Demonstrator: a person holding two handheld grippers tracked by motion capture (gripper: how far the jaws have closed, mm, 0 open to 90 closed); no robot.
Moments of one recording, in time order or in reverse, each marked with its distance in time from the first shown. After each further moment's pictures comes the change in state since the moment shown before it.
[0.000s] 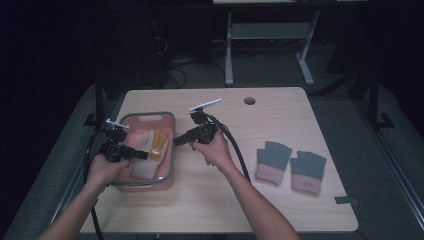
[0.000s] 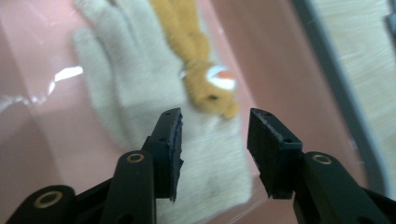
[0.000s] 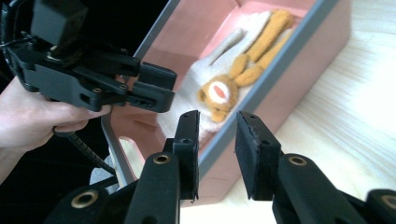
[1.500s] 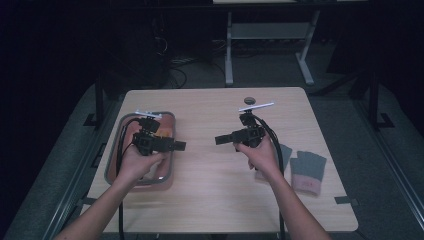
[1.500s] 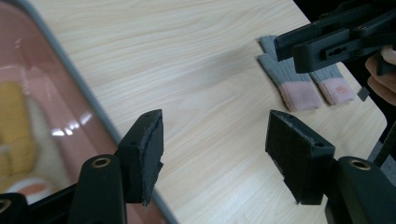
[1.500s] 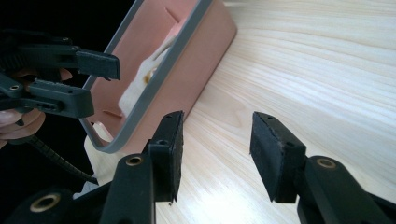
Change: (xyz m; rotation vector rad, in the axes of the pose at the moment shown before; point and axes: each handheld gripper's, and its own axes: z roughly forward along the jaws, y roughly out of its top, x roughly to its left) left arm -0.104 0.031 0.010 -0.136 -0.187 0.169; right arm -0.049 -0.051 -0.104 -0.115 -0.097 0.066
